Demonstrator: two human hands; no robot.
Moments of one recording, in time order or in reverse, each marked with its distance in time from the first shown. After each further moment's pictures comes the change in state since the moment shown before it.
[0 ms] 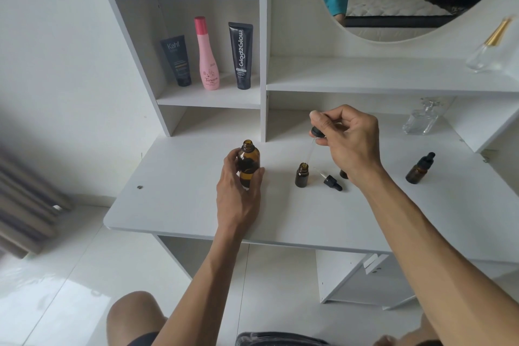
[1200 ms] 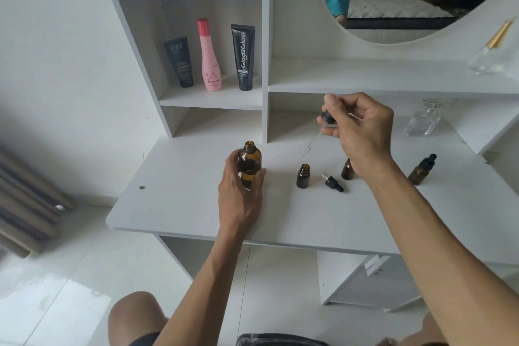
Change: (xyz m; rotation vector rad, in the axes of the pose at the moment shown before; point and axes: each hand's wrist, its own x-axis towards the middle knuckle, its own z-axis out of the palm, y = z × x) left_hand 0.000 0.000 0.000 -0.018 0.004 0.011; right_hand 0.008 -0.018 -0.002 0.174 0.093 0.041
